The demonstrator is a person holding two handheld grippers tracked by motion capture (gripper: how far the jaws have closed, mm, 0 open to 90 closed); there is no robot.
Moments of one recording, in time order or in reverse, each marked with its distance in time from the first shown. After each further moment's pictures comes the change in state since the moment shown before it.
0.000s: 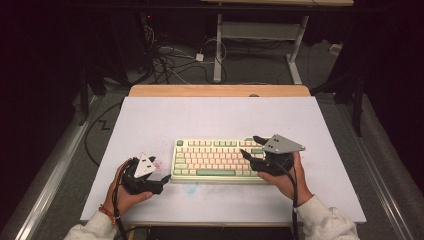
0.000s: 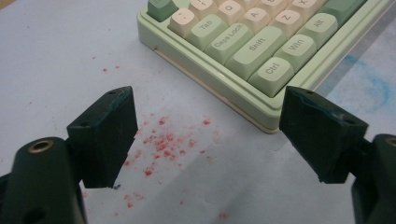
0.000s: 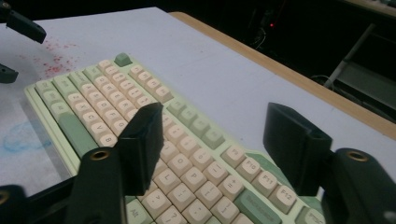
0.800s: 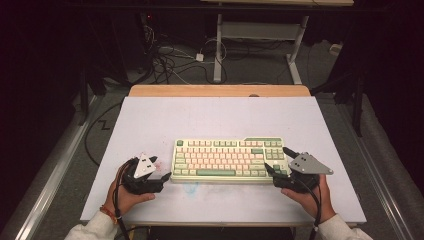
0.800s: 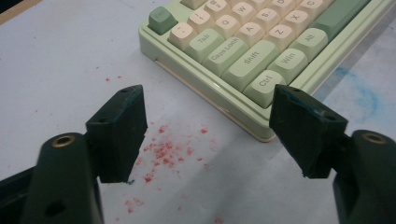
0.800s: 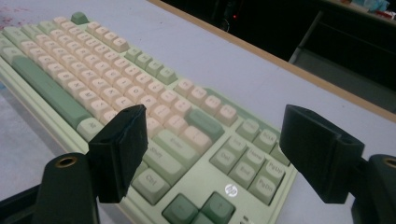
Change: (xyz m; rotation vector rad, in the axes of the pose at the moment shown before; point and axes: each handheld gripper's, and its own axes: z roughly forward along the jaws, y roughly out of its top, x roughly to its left) left arm -0.001 0.005 -0.004 -0.011 -0.002 -0.012; right arm -0.012 -0.057 -0.046 0.014 -0.133 0.009
